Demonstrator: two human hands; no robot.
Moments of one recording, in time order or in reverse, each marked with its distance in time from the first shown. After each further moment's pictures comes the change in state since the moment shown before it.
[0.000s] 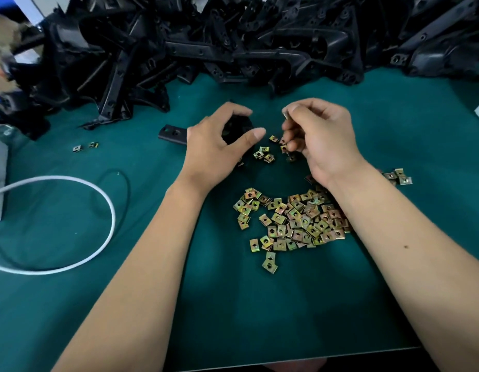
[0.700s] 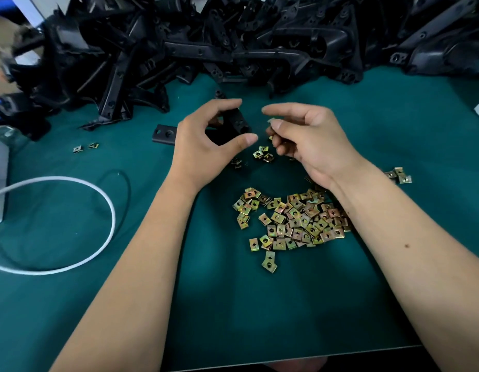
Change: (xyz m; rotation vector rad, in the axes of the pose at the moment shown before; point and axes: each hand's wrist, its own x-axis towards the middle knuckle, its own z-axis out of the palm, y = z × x) left_hand -0.003 -0.006 -0.014 -0.084 0.047 0.071; right_hand -0.003 0.001 0.000 -0.109 -0.191 0.064
